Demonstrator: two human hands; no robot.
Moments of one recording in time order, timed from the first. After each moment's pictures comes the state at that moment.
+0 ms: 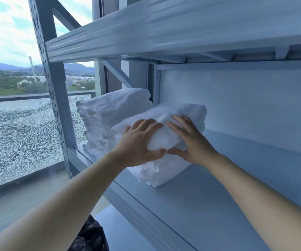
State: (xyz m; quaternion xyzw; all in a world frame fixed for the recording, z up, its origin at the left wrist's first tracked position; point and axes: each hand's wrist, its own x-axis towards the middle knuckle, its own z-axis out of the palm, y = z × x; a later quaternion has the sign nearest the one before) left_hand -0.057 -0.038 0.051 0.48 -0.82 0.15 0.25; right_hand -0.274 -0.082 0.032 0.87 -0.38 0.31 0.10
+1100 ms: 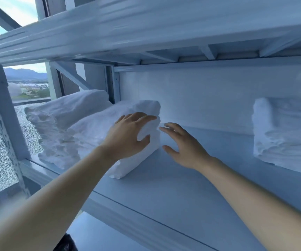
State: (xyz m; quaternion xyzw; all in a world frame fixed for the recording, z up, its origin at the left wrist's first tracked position) left_hand -0.133 -0.011 0.069 0.38 -0.86 0.14 0.31; right_hand -0.350 0.000 0.016 0.80 -0.50 0.33 0.11
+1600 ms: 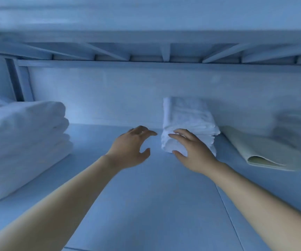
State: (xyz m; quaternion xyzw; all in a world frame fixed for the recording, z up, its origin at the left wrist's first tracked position) left_hand -0.383 0.035 0.034 0.25 -0.92 0.03 0.29; right_hand -0.593 0.143 0.012 0.68 -0.66 0.29 0.15
